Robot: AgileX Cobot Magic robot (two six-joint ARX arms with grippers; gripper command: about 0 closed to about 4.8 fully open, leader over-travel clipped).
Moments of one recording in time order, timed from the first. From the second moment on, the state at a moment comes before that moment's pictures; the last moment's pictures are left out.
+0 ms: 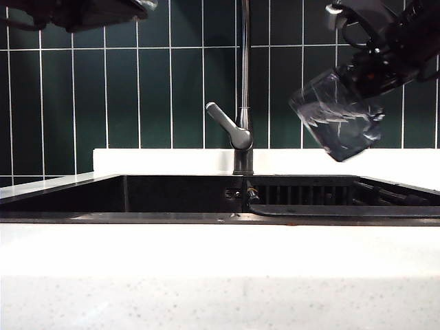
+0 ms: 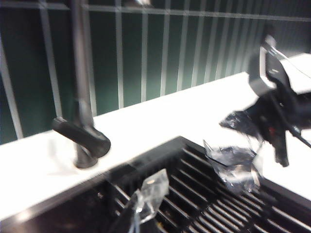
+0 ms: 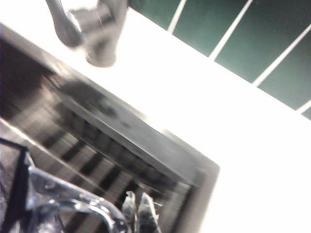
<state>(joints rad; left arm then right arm) -0.40 1.05 0.58 0.55 0.40 0.01 0.26 1.31 0.83 0.16 0.01 -0.44</state>
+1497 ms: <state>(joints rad) -0.53 0.31 0.31 0.10 0.12 0.05 0.48 1.31 0.83 0.21 0.48 -1.30</state>
